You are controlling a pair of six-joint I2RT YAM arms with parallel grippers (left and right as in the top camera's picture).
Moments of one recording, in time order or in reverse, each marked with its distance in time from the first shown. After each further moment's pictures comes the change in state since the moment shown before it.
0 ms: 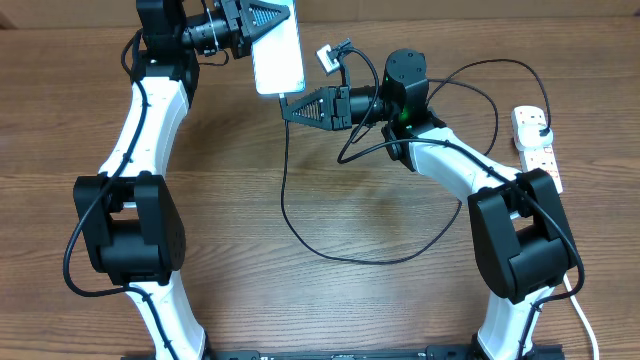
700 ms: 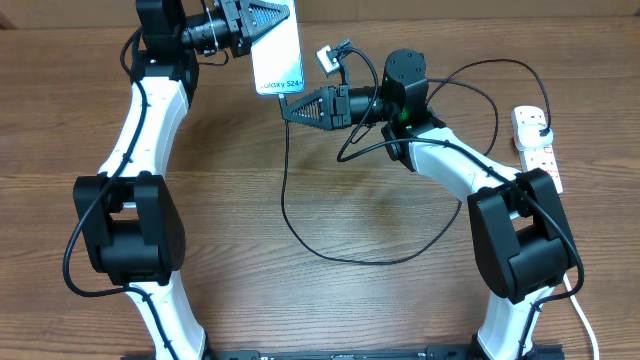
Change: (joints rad) left arm -0.001 0.000 0.000 0.001 -0.001 0.053; right arm 0.000 0.000 0.000 -0.008 0.007 0.059
